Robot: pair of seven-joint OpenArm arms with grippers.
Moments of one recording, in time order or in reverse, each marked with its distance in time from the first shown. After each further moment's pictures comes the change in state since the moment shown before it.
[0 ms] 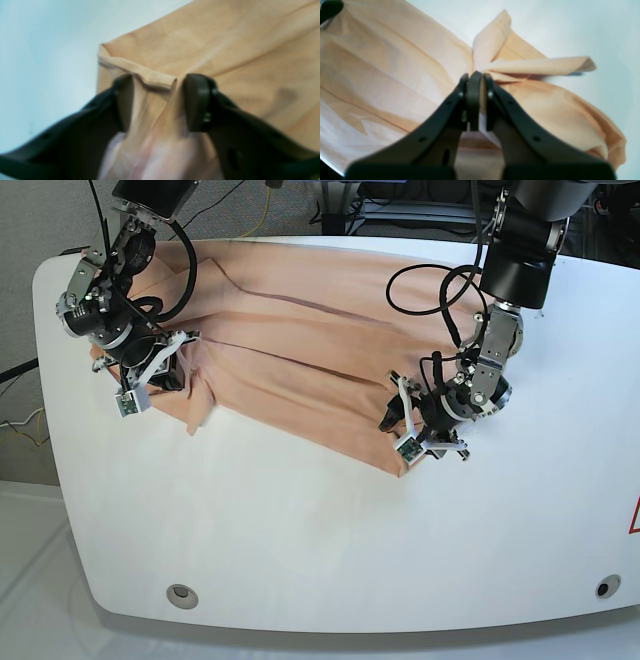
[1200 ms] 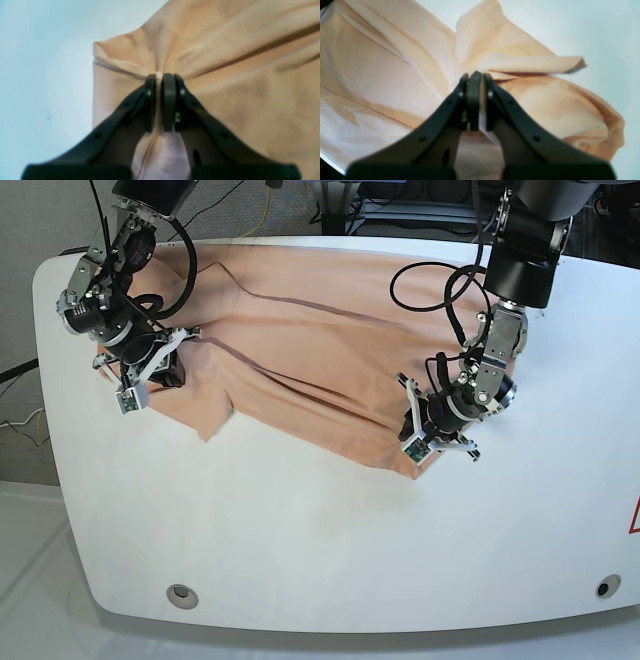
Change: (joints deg) left arm 0.4 -1.1 -0.1 1.8 1.4 1.2 1.8; right arm -0.6 0.0 0.0 0.0 0.0 0.0 0.0
